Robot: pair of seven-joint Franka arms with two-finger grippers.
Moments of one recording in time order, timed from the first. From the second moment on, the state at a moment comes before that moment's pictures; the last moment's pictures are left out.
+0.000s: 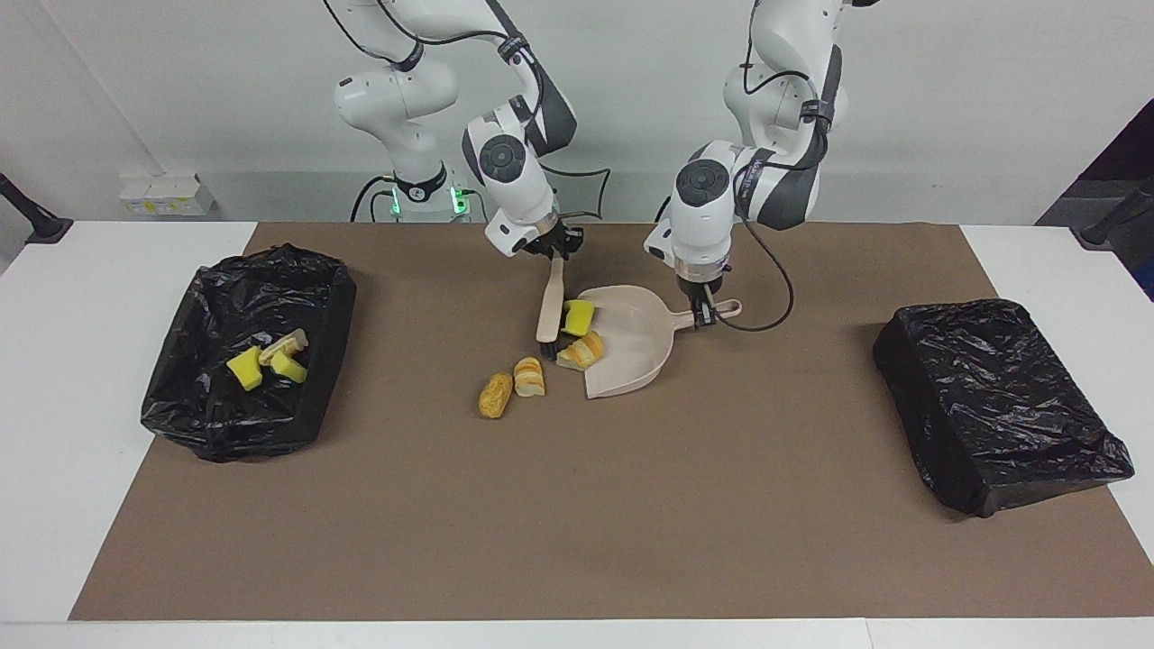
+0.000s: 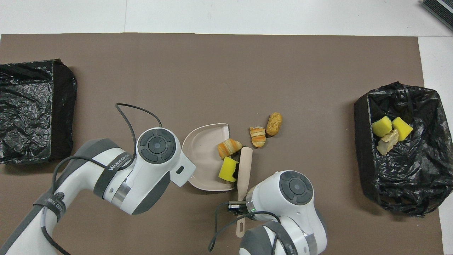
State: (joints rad) left arm -0.52 0.09 -0.05 -2.14 0.14 2.09 0.90; right arm 0.46 -0.05 0.21 -2.36 0.50 2.18 0.45
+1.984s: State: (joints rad) left arm -0.52 0.09 -0.05 -2.14 0.14 2.09 0.85; right arm 0.04 0.05 0.20 -2.13 -0.26 1.95 -0.11
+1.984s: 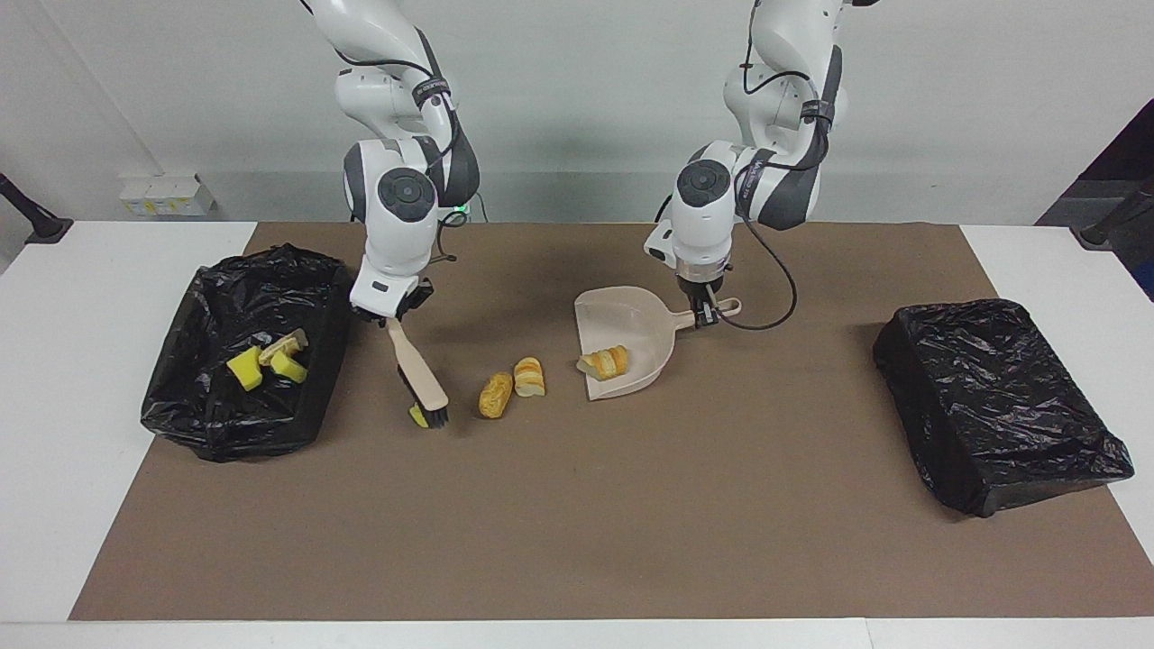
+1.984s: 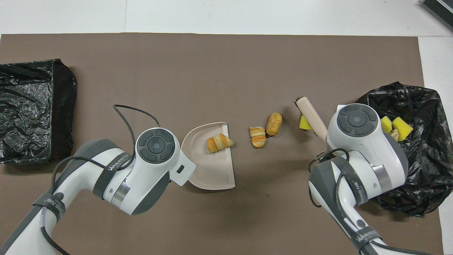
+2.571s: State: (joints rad) left arm -0.52 0.09 -0.05 -2.14 0.14 2.09 0.85; right arm 0.16 0.12 0.20 -2.16 0.06 2.07 0.01
